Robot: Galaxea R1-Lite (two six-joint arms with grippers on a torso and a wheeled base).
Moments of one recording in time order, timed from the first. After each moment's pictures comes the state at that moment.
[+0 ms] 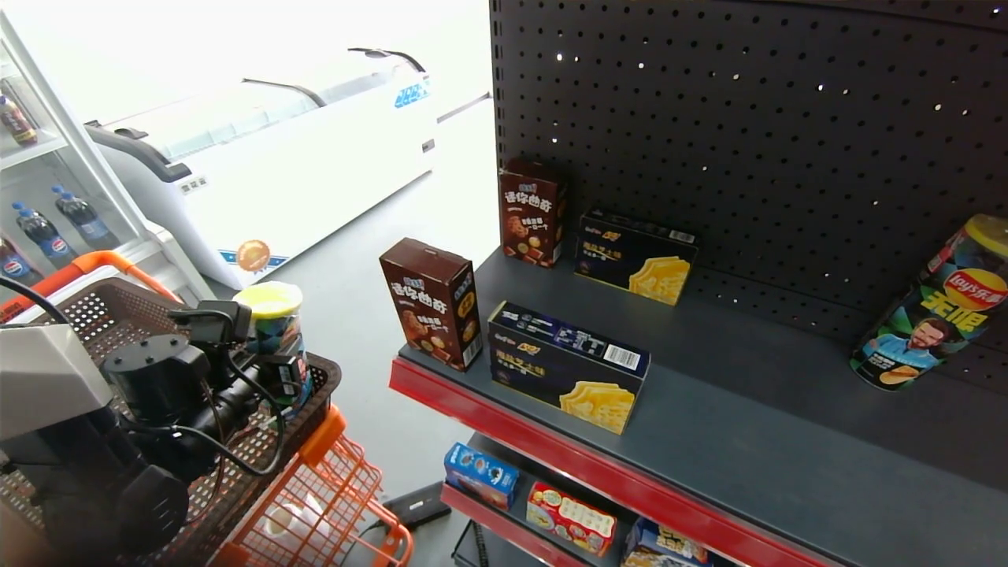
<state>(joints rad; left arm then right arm) 0.05 2.11 -0.48 -1.57 0.00 0.07 0.00 0.00 0.00 0.00 -0.02 0.00</state>
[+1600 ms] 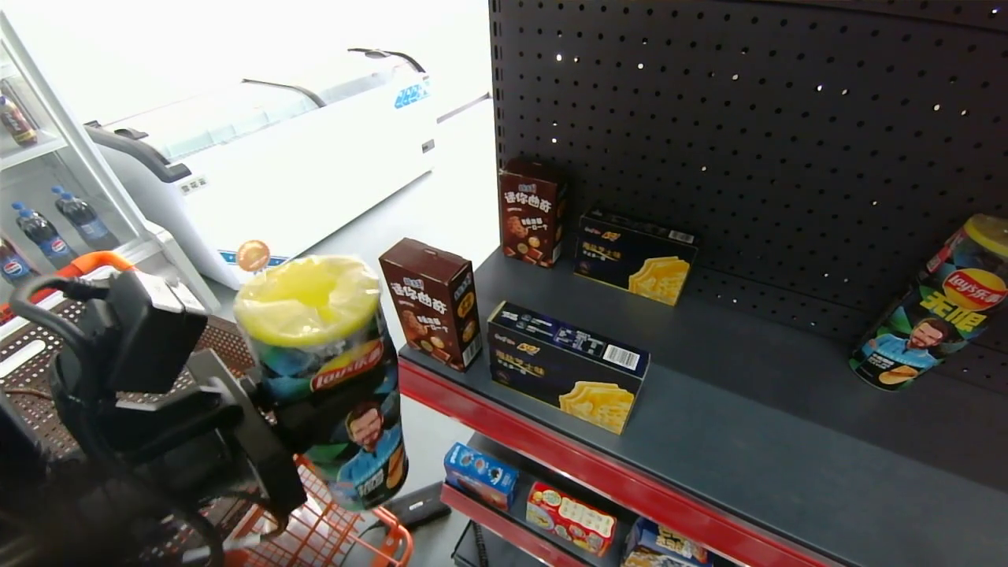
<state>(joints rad) -0.51 1.26 -0.36 -0.84 -0.18 0.09 0.00 0.00 0.00 0.00 -0.02 0.00</state>
